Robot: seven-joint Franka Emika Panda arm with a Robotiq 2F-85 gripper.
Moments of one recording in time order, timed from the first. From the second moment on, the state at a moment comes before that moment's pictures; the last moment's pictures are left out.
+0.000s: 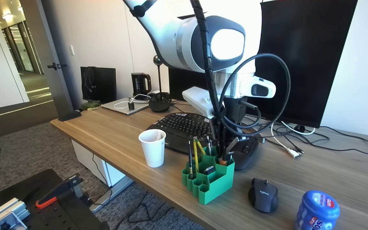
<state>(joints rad) -0.14 0.59 -0.15 -1.83 0.10 2.38 0.20</state>
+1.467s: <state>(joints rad) -0.14 0.38 -0.09 -1.97 0.12 2.47 0.04</state>
